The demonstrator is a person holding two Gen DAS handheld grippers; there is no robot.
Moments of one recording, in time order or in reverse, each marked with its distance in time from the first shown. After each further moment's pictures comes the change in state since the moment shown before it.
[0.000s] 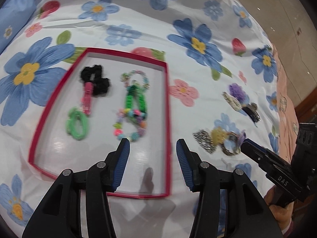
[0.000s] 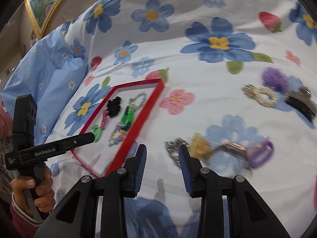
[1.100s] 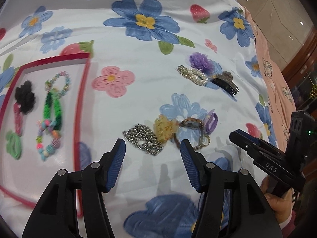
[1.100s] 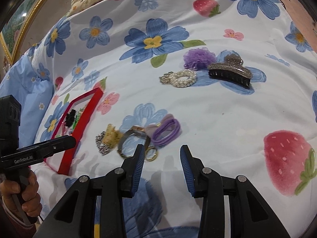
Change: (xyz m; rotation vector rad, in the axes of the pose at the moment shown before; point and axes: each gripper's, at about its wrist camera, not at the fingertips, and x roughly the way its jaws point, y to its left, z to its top) left arm 0.058 -0.117 -0.002 0.216 0.099 -0.088; right arm -0.041 -0.112 -0.030 0.176 -0.037 -0.172
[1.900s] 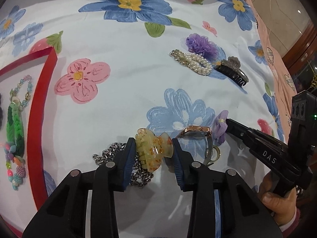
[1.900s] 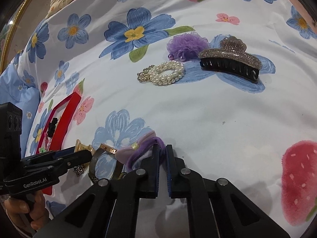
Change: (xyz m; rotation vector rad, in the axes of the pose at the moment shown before) left arm 0.068 -0.015 0.018 0.055 0.074 -0.017; right arm 0.053 -0.025 0.018 0.066 0.042 -0.030
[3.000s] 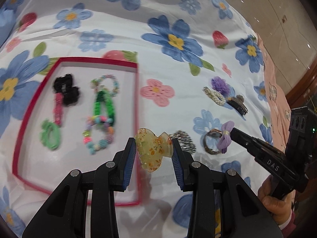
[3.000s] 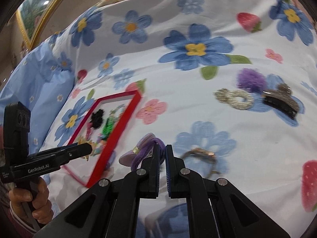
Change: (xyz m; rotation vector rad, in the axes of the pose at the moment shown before) left arm -0.125 0.092 -0.052 -0.197 -0.193 0.051; right arm -0.040 0.121 -0.007 -0.207 -0.054 0.155
